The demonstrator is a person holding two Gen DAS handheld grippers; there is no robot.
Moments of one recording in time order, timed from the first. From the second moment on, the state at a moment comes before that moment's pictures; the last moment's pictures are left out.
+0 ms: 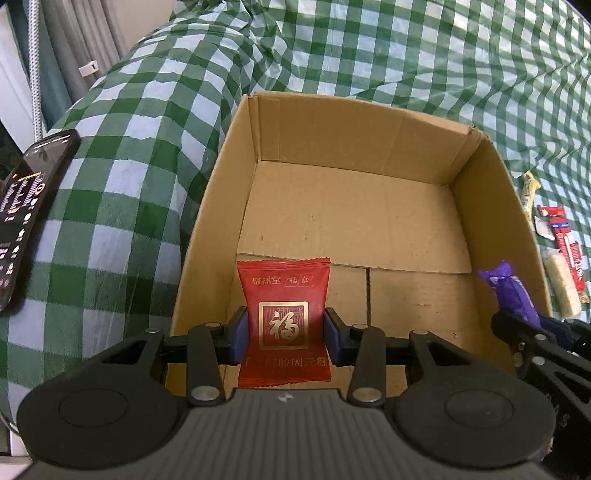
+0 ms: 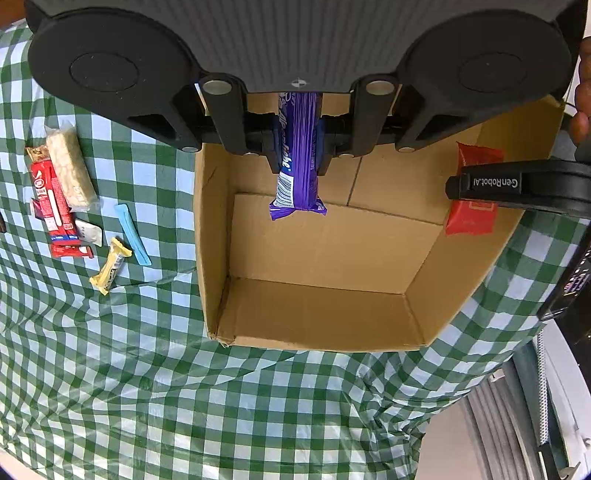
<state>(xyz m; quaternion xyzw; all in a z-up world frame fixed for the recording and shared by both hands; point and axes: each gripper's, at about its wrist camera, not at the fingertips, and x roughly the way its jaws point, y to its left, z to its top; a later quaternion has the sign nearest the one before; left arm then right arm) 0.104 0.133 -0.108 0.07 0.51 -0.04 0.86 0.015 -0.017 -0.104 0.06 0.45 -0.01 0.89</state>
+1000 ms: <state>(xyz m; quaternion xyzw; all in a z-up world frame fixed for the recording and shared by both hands) -0.056 0.157 -0.042 0.08 0.45 -0.03 0.89 -0.114 -0.009 -0.040 0.08 0.39 -0.02 0.92</state>
